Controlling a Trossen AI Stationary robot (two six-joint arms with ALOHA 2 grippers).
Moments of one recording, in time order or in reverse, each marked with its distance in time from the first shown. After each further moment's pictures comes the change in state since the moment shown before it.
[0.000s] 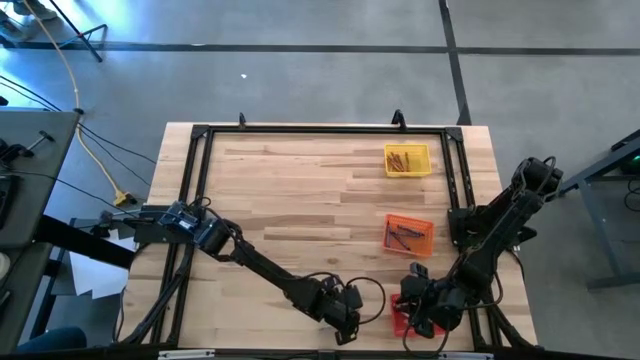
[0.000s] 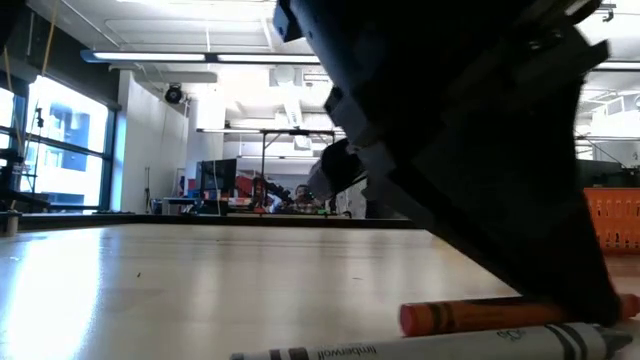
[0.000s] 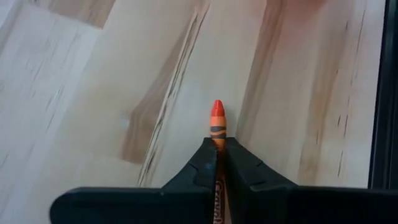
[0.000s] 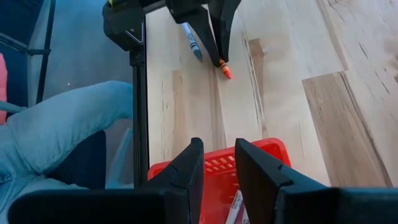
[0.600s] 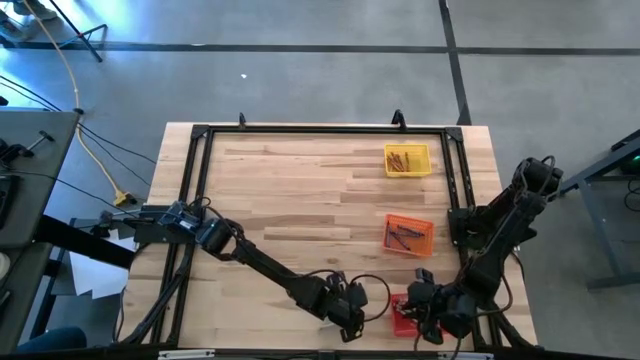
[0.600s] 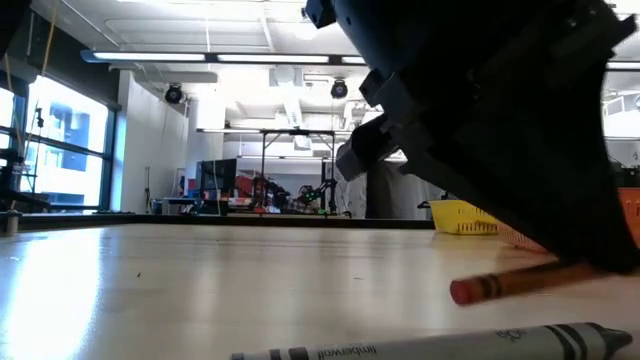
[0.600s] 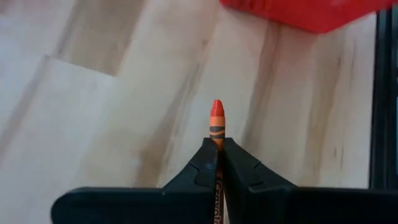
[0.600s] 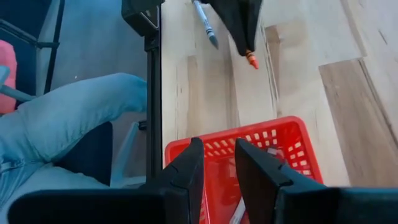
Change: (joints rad) left arm 0.011 0.005 0.065 -0.012 -0.047 0.050; right arm 0.070 0.000 0.000 0.000 0.018 0.029
